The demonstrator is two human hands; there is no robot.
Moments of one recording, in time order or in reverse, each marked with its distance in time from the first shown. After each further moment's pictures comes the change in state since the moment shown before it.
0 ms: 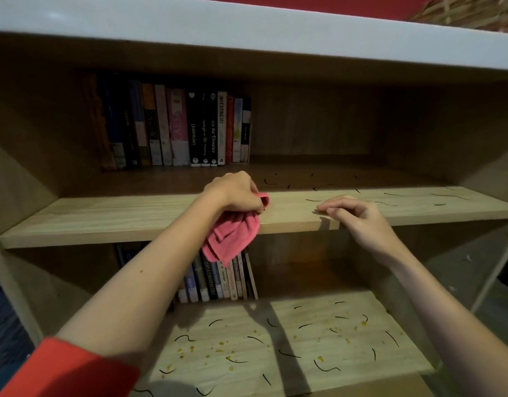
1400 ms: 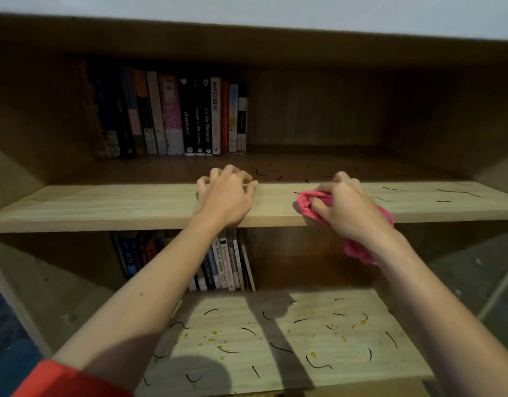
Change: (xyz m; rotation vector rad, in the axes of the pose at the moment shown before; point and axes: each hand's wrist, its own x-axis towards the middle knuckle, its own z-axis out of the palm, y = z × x) left_hand 0.014 0.007 0.054 0.038 0.439 0.010; right_hand 0.021 -0.006 -0.007 -0.714 -0.052 -0.048
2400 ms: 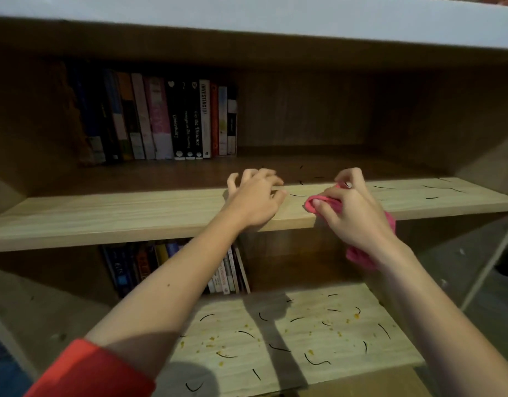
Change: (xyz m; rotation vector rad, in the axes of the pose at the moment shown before) left_hand 0.014 0.030 0.014 -0.085 -0.170 0.234; right_hand -0.013 0.007 -0.001 -0.051 0.187 0.029
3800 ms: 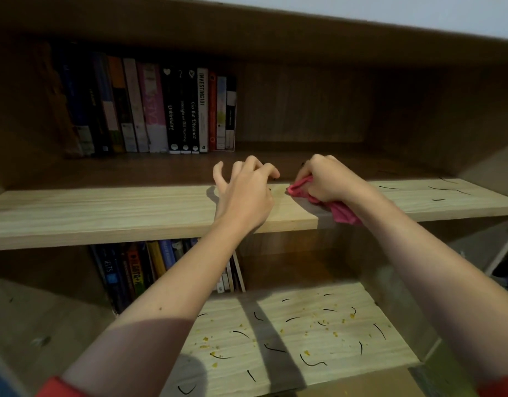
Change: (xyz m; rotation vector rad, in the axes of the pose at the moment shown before) left_hand -0.009 -0.004 -0.001 0.023 0.277 -0.058; right_hand 0.079 -0.022 0.014 -0.032 -0.388 -0.054
